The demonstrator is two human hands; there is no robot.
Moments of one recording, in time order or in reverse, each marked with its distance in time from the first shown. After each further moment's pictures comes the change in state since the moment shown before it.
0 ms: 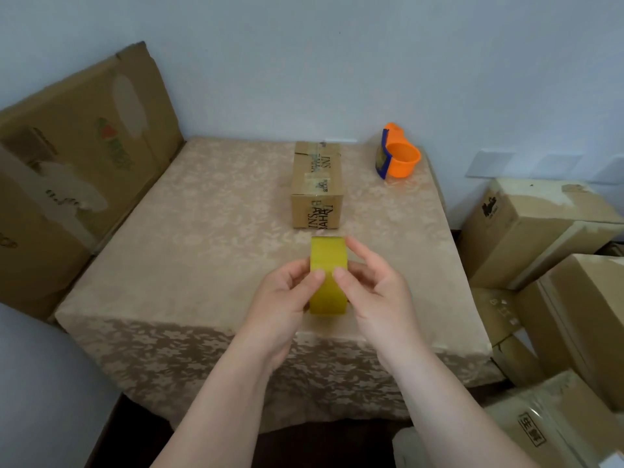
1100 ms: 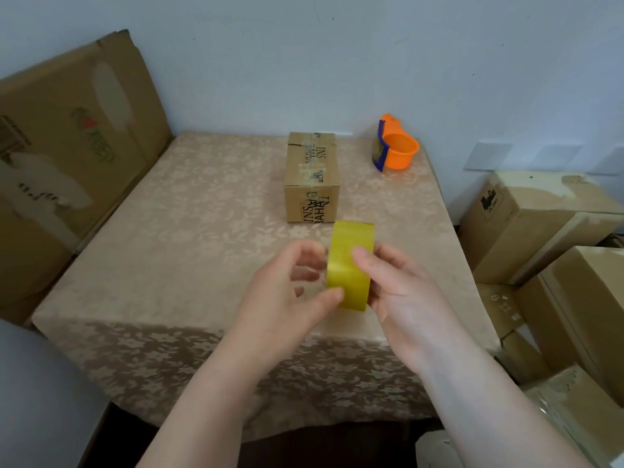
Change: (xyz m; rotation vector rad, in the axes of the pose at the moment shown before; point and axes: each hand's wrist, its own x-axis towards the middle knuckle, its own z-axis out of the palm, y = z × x) left_hand -0.013 0.009 -0.002 0.521 0.008 0.279; right_hand -0.004 -0.015 -0.016 0.377 -0.071 0.213
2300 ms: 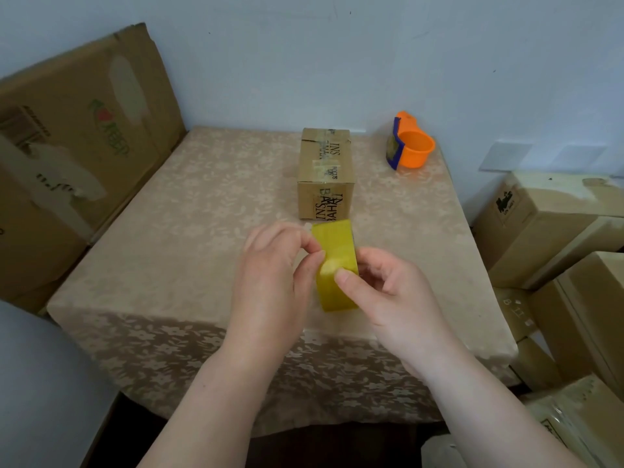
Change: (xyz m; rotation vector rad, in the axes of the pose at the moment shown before) left_hand 0.007 0.001 -0.010 0.514 0.366 0.318; right_hand 0.002 0.013 0.008 -0.531 -0.106 -0.275
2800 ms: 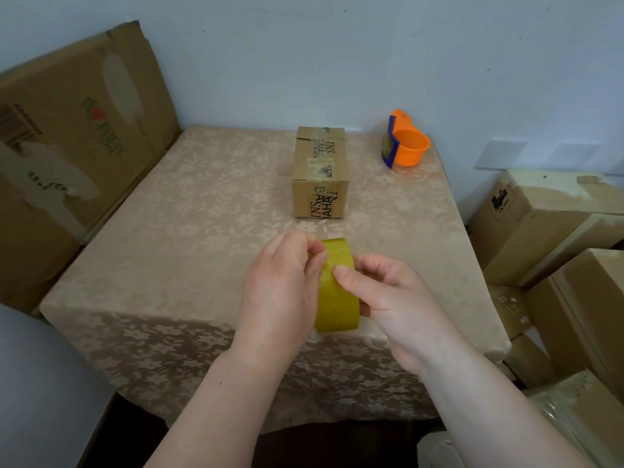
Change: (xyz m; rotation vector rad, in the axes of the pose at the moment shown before) left_hand -0.007 0.006 0.014 -0.009 0.021 0.008; right_hand 0.001 0.005 -0.004 0.226 -0.012 0.230
